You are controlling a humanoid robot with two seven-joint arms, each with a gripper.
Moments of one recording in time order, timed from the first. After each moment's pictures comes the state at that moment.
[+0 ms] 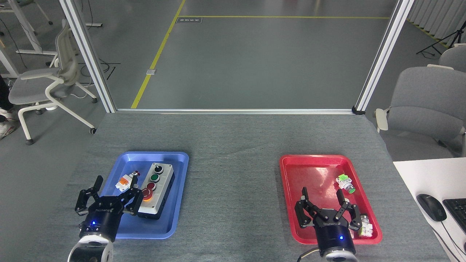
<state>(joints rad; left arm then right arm) -0.11 0.15 0.09 -1.42 -1.40 -0.08 0.13 0.01 0.09 0.00 -1.57 1.51 0.02 -0.01</state>
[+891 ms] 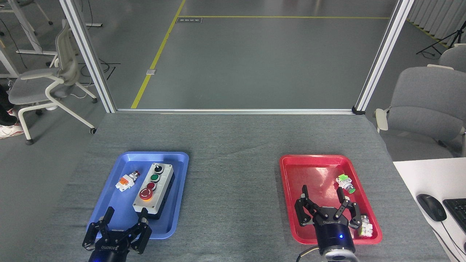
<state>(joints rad) 0.13 0.12 0.06 -1.55 -1.33 -0.18 0.21 0.01 0.09 0.00 -1.57 1.51 0.03 -0.03</state>
